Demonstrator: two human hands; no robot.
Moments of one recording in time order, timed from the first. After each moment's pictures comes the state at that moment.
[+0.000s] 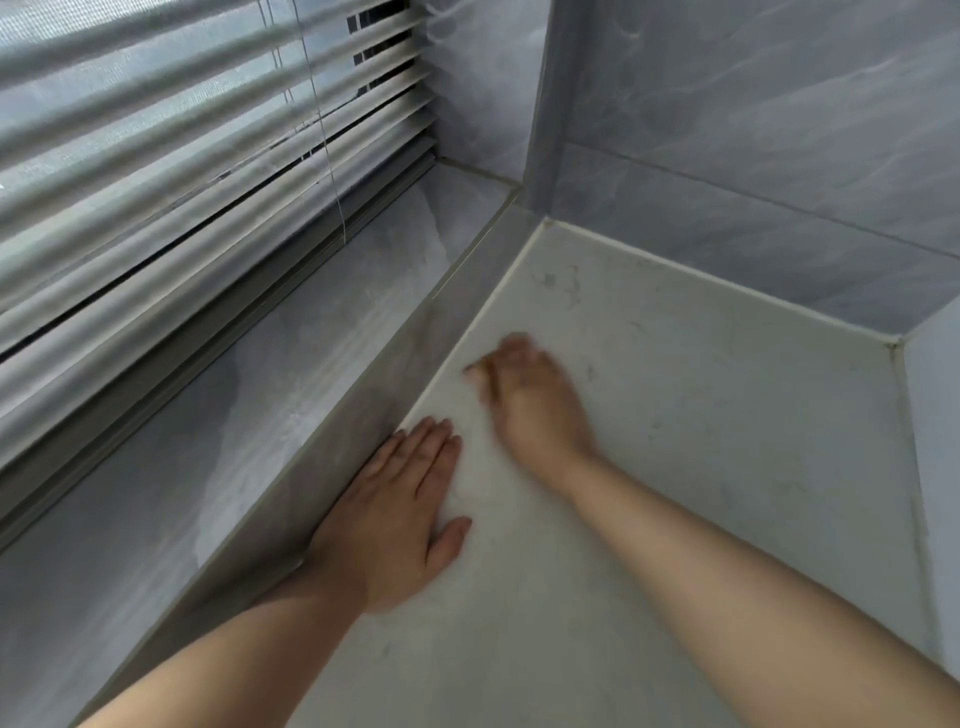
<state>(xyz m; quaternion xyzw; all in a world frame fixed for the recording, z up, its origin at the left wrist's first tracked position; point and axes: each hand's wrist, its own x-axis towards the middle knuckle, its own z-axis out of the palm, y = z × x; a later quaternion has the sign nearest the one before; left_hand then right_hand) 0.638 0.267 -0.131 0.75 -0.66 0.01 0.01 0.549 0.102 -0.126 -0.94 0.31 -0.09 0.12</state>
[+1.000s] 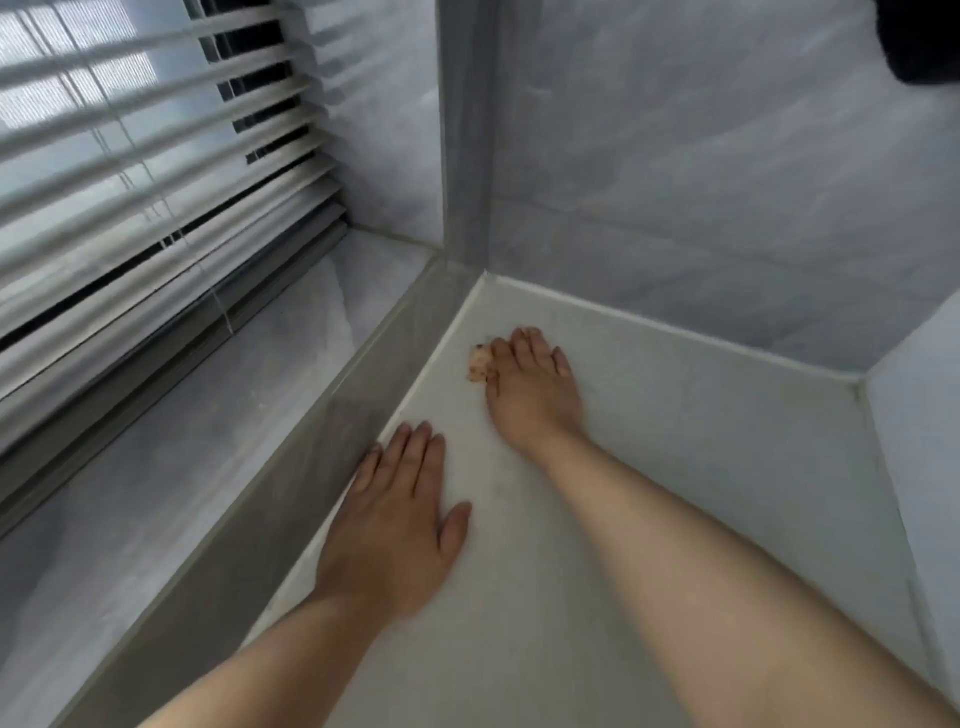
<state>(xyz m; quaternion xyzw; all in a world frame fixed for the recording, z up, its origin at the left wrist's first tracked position) 0.630 0.162 -0.136 0.80 -0.60 0.01 0.04 0.559 -0.013 -0.127 -0.89 0.44 -0.05 0.09</state>
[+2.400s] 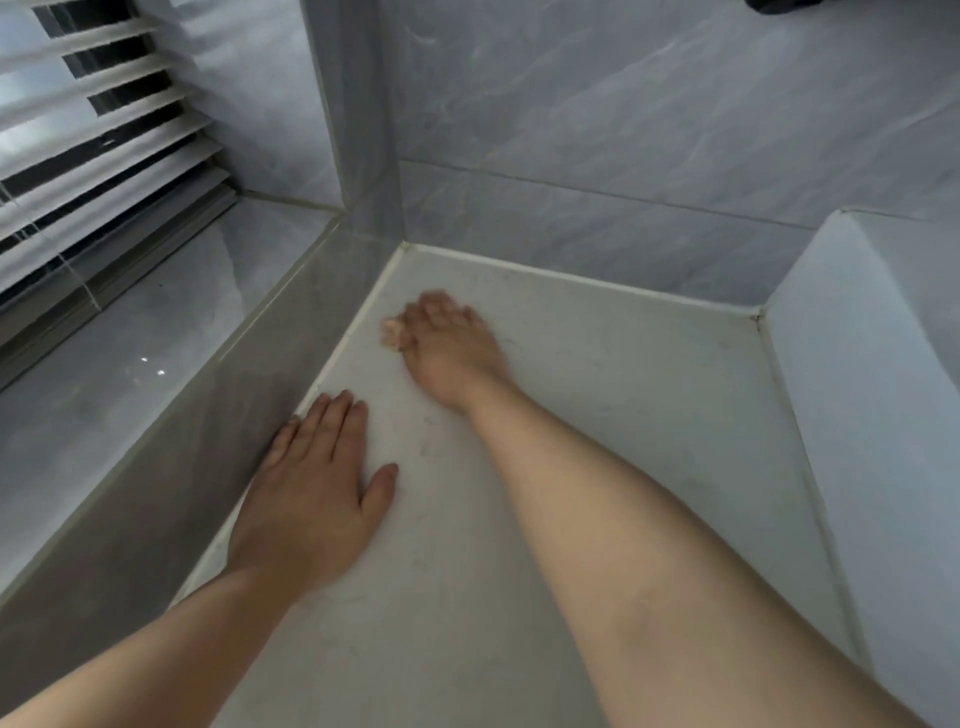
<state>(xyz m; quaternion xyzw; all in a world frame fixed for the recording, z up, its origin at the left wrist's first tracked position) 0.632 0.165 -0.141 0.79 -0.60 0.04 0.07 0.560 -0.014 -0.127 -0.90 0.41 -0.04 0.13</state>
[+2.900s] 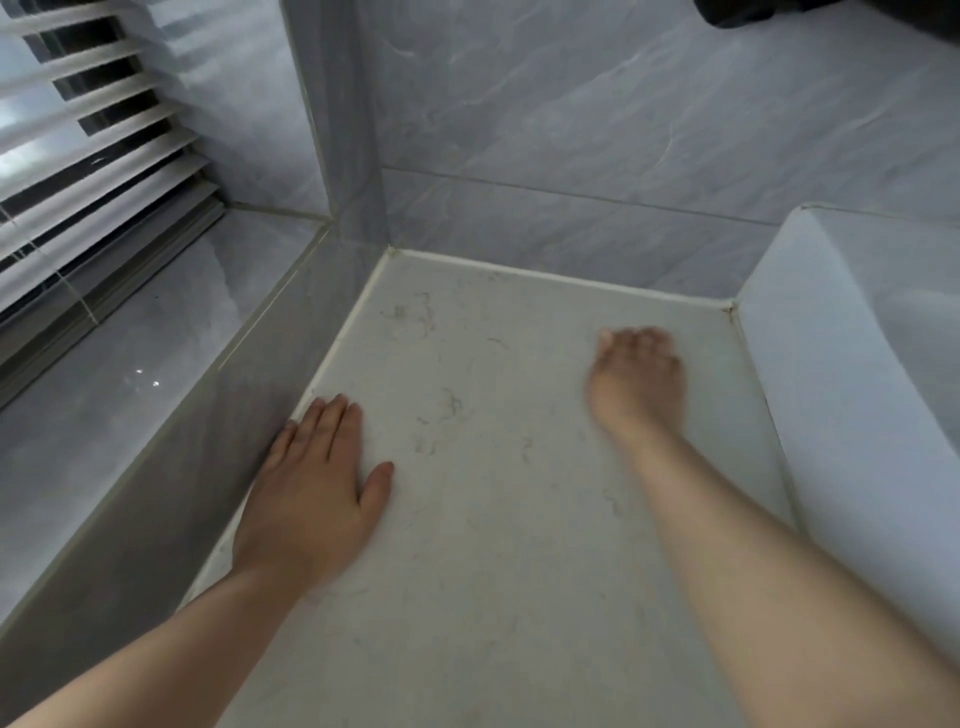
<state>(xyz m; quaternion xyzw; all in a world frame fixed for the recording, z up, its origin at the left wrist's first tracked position) 0.632 0.166 -0.139 0.79 -0.61 0.02 0.08 0.412 -0.019 -0.130 -0.68 0.72 -0.09 0.06</state>
